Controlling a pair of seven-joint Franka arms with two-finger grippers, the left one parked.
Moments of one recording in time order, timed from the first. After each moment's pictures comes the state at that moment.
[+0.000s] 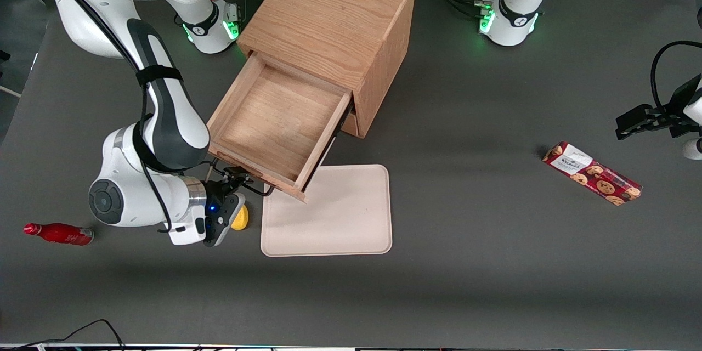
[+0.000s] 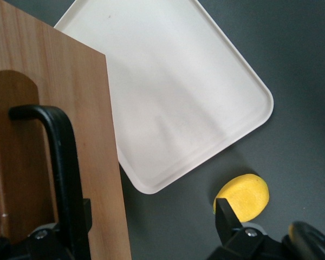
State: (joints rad) arm 0.21 0.64 0.03 -1.32 0.29 1.78 -0.78
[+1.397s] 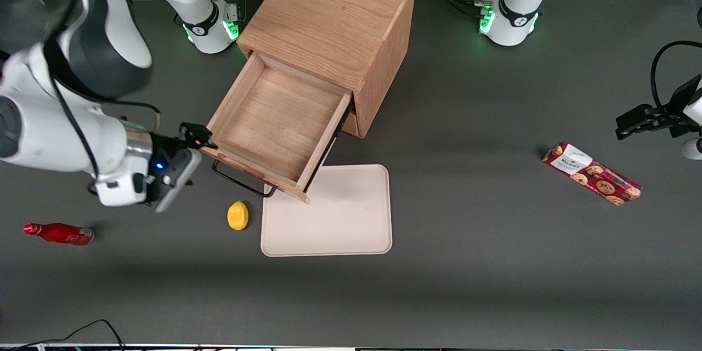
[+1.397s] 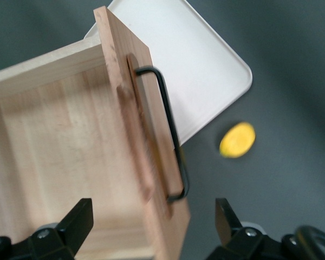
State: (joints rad) arm 0.20 0.36 0.02 -1.31 0.23 1.52 -0.54
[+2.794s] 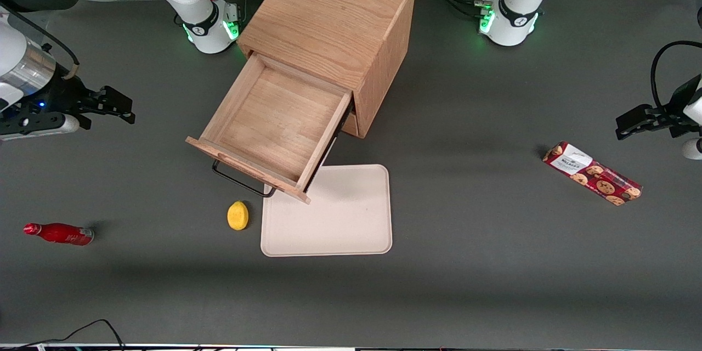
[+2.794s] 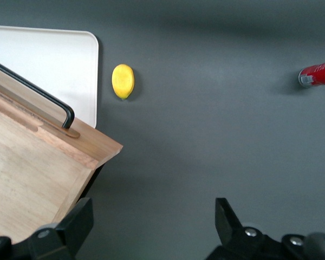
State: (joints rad) arm 0.11 -0.08 -0.05 -1.76 0.01 1.71 -0.02
